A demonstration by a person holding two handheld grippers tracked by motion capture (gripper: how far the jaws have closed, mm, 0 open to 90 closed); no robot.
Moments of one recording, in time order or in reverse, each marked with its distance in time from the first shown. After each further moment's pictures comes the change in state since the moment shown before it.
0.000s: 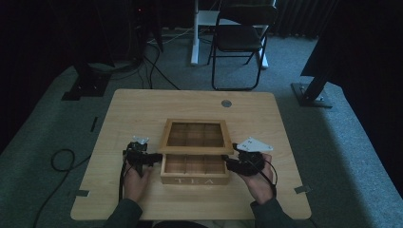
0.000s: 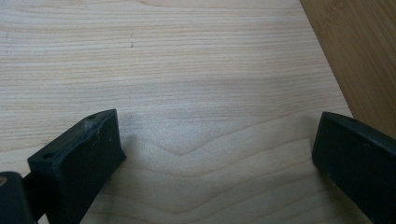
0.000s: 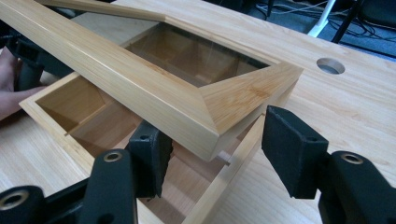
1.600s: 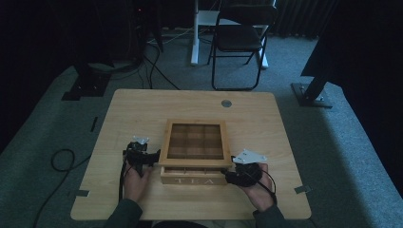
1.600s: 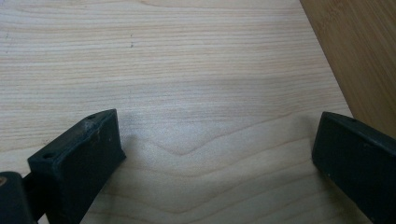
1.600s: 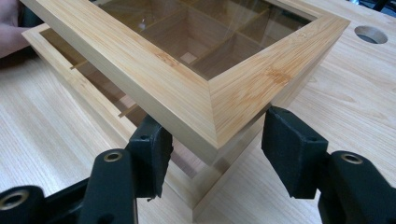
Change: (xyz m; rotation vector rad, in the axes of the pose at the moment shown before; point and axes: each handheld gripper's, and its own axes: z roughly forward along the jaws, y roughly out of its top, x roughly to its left) left arm 0.000 0.000 0.000 0.002 -0.001 0.002; right arm 0.007 -0.036 0.011 0.088 0.061 -0.069
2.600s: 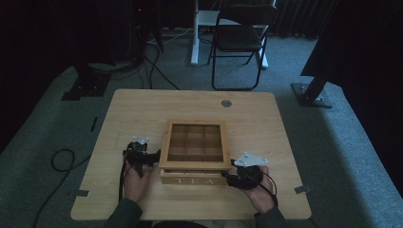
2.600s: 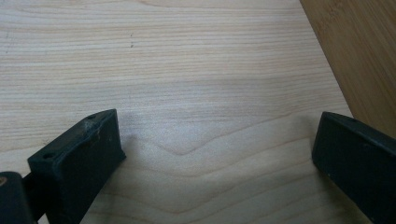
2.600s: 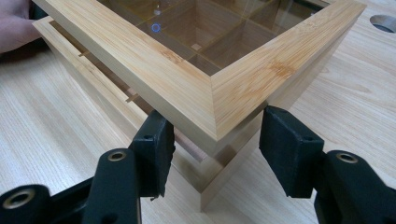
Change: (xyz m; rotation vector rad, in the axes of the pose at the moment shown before) left arm 0.000 0.000 0.000 -0.001 0.001 0.000; right arm -0.001 -0.010 0.000 0.004 0.037 0.012
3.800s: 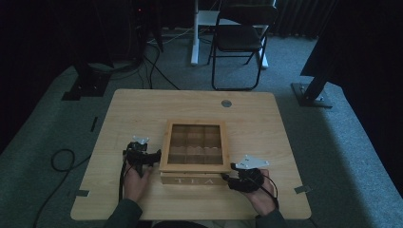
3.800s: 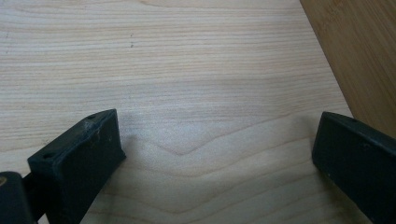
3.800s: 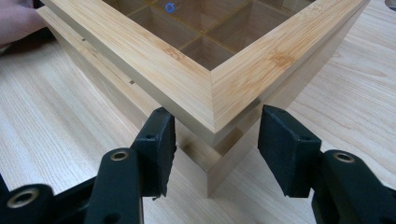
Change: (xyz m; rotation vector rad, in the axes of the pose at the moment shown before) left arm 0.000 0.000 0.000 -0.001 -0.001 -0.002; right arm -0.001 -0.011 0.001 0.017 0.026 0.017
